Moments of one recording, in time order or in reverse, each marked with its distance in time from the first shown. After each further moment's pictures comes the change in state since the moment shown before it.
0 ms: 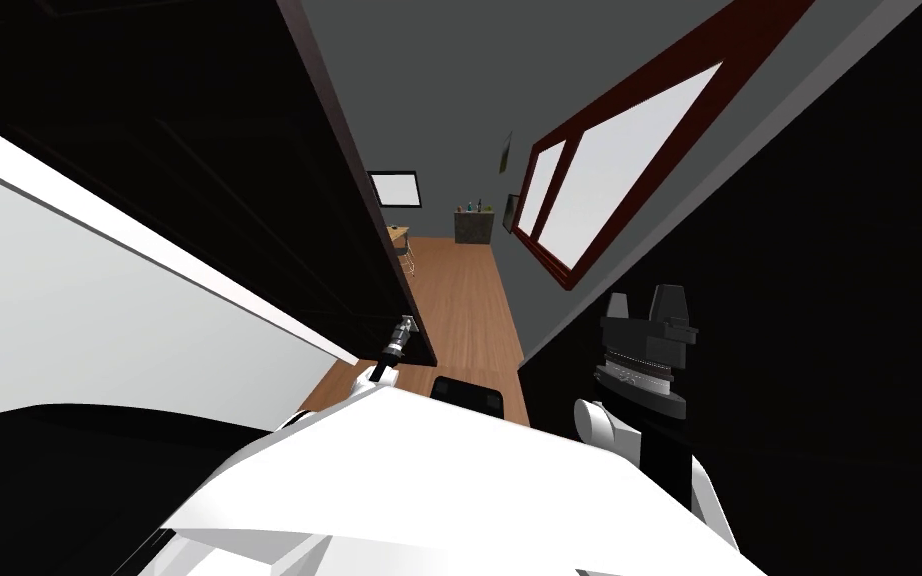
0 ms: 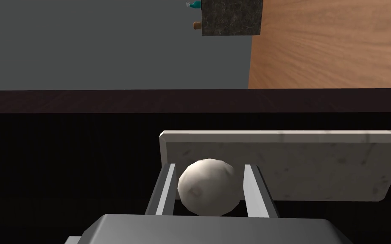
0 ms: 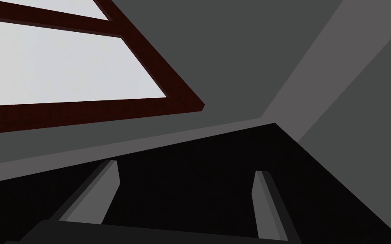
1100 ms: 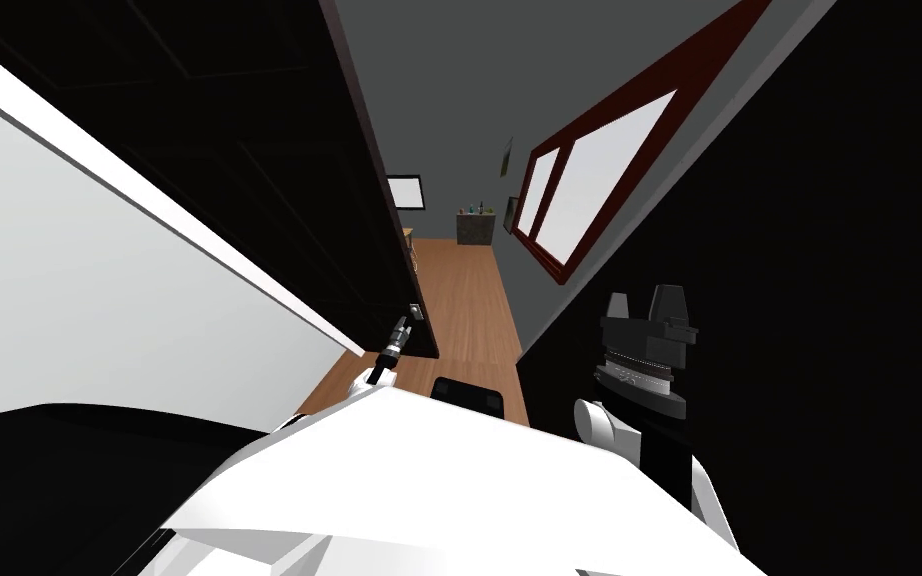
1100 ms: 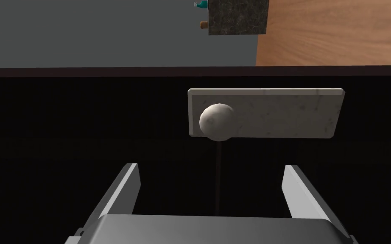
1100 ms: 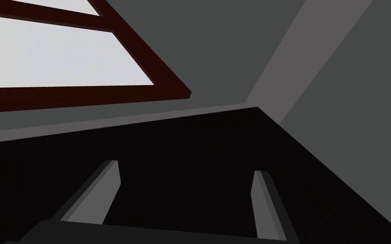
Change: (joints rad) arm 0.023 0.011 -0.010 -0.014 -0.004 -0.022 0.015
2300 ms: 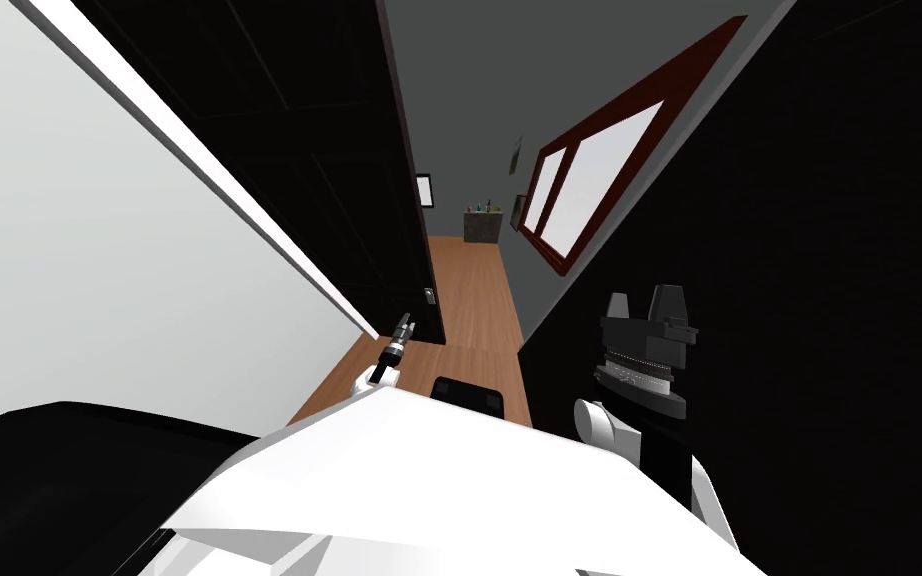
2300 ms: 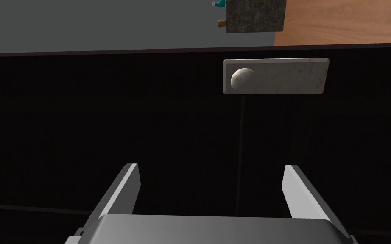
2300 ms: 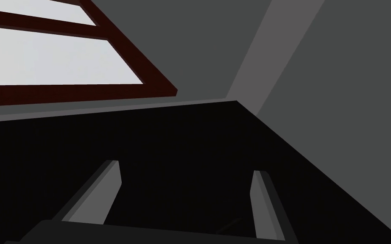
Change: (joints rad) arm 0.064 -0.021 -0.015 -0.186 -0.020 0.037 -0.031
